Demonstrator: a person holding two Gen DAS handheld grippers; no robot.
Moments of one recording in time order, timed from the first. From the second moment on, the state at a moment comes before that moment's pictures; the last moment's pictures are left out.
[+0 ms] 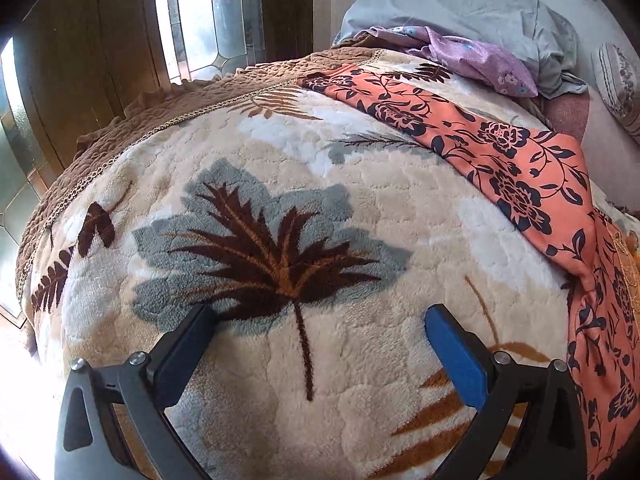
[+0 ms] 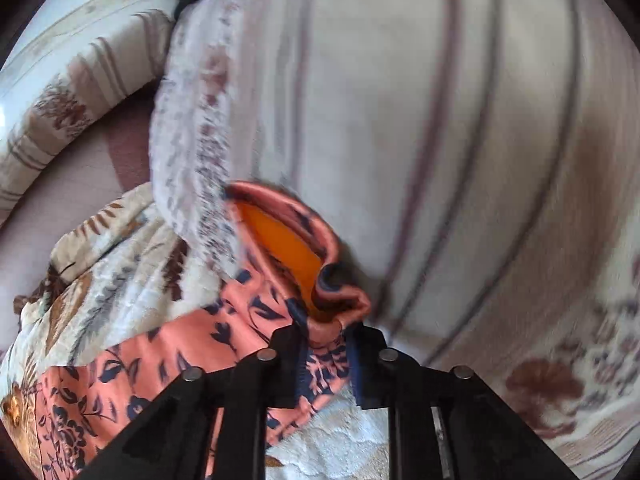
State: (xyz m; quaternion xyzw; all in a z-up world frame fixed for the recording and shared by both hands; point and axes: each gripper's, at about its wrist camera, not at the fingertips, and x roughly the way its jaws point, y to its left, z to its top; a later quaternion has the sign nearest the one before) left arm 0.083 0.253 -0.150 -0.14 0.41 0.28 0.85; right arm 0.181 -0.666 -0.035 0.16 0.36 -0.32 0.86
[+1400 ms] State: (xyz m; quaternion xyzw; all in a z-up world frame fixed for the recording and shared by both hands) left arm 0.076 0.240 -0.101 -0.19 0.41 0.20 0.87; right arm 0.087 -0.321 -0.127 0.26 0.42 0.09 0.87
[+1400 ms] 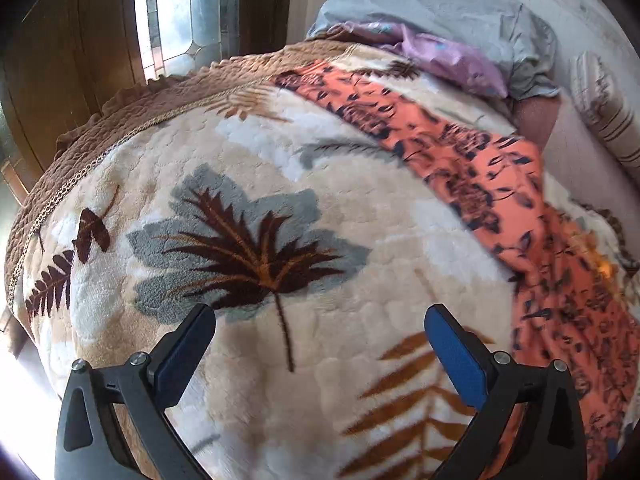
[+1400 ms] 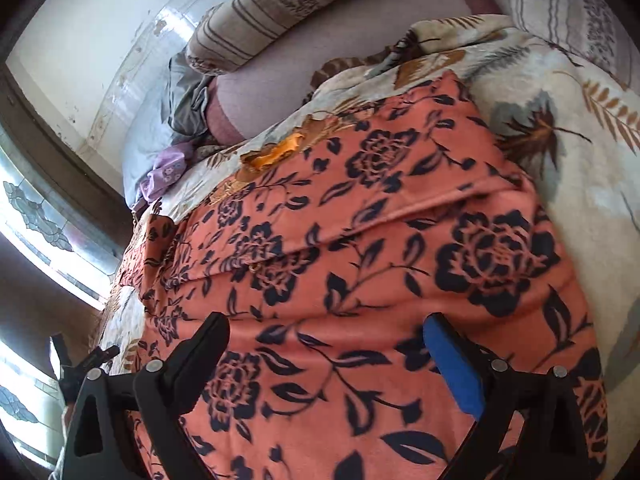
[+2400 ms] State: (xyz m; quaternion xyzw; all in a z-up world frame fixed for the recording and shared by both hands) left arm 0.246 0.083 -0.143 -0.33 0.53 -0.07 0.77; right arm 0.075 -0.320 -0.138 0.25 0.37 0.12 0.89
